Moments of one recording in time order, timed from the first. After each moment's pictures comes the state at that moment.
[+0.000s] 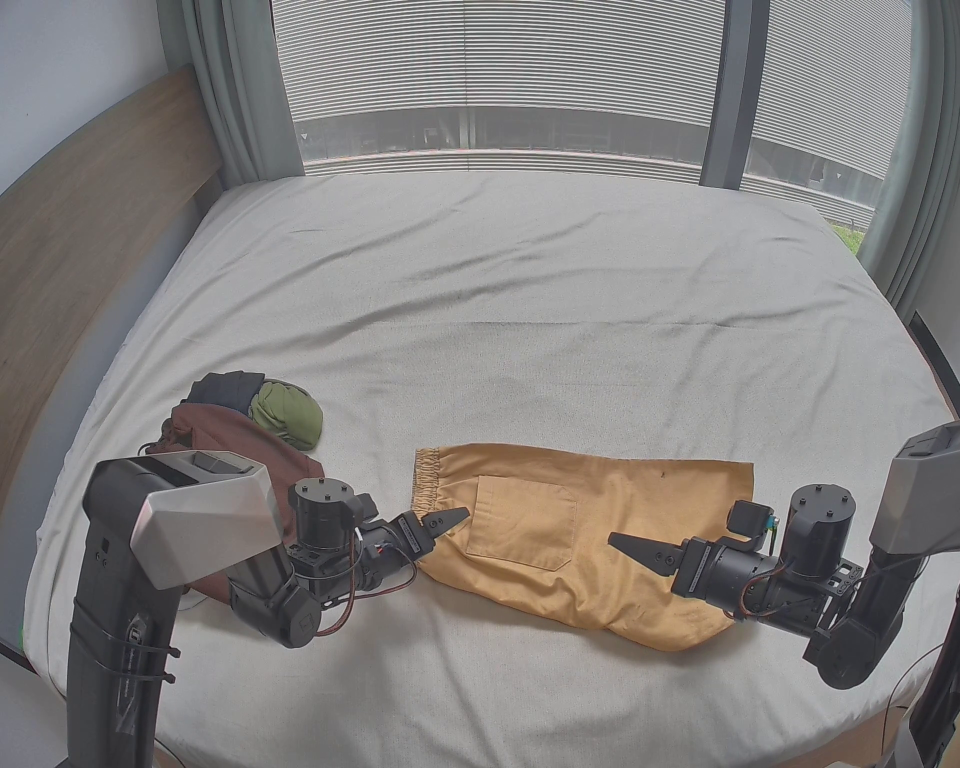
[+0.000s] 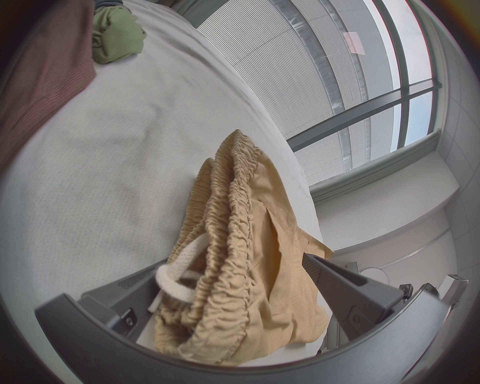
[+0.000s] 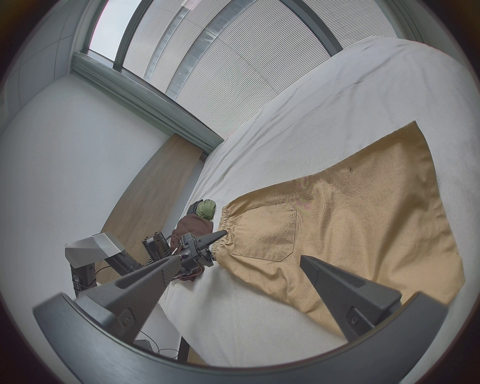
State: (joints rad) left arm -0.38 2.53 -0.91 -1.26 -0.32 -0.80; right arm 0.44 2.08 -0.25 -1.54 0.27 0.65
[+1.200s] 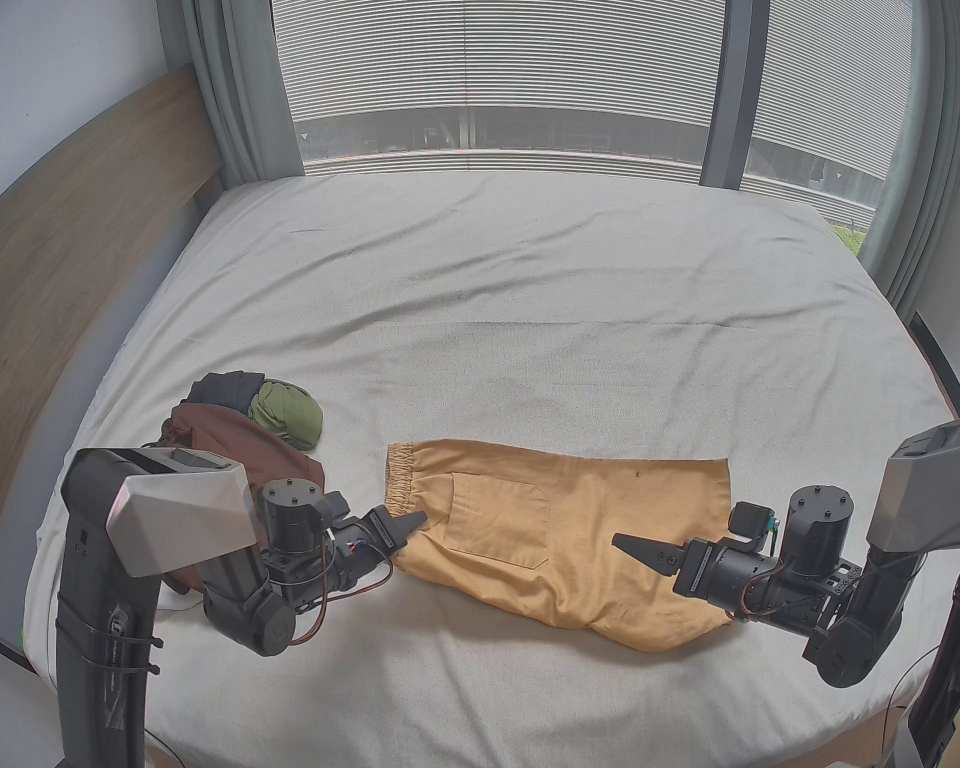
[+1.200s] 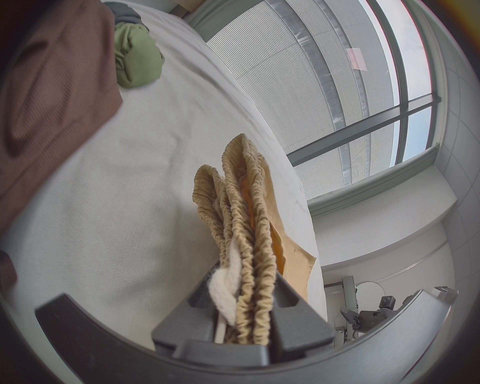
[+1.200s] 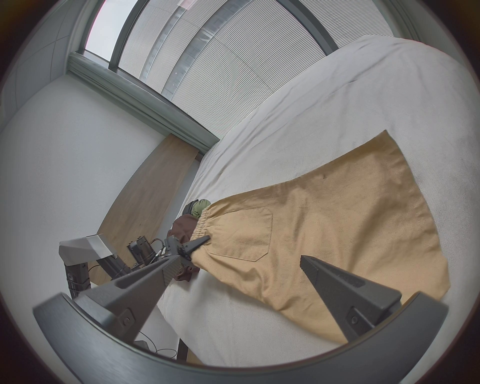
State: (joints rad) left arm -0.34 2.49 -0.78 -1.39 -0.31 -0.85; right arm 0.43 2.10 -0.25 -1.54 0.27 0.65
